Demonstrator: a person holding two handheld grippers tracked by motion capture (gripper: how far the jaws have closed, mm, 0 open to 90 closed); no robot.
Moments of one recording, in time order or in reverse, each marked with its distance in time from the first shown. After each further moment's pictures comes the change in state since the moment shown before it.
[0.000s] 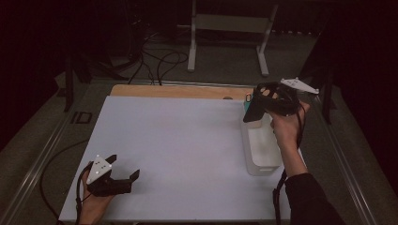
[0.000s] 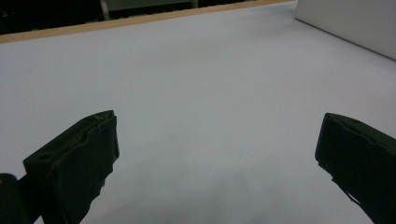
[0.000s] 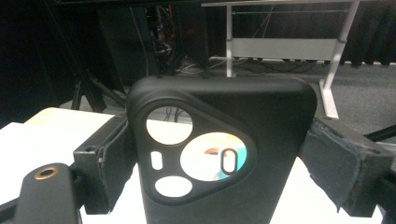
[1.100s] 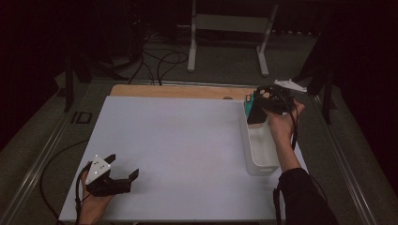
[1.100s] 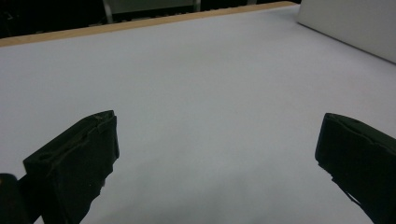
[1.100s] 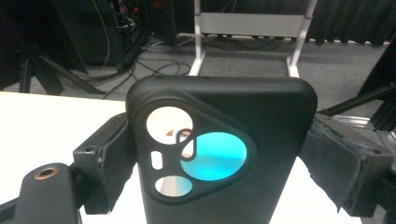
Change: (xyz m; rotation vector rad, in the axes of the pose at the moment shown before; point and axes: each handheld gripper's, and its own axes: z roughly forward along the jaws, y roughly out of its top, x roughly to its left) left arm 0.001 0.000 -0.002 -0.013 0.009 -0.006; right arm -0.015 -0.020 0.040 0.095 -0.133 -0.017
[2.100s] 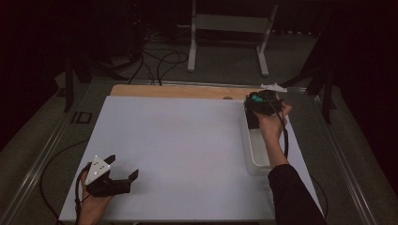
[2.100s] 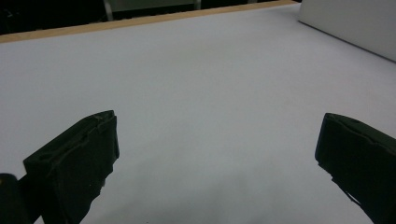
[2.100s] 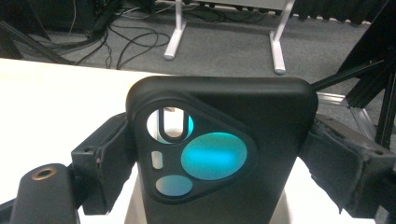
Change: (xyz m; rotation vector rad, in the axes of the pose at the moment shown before) left arm 0.001 -0.002 0.000 0.003 -0.001 -0.005; right arm 0.012 -0.024 0.047 0.114 -0.093 -0.048
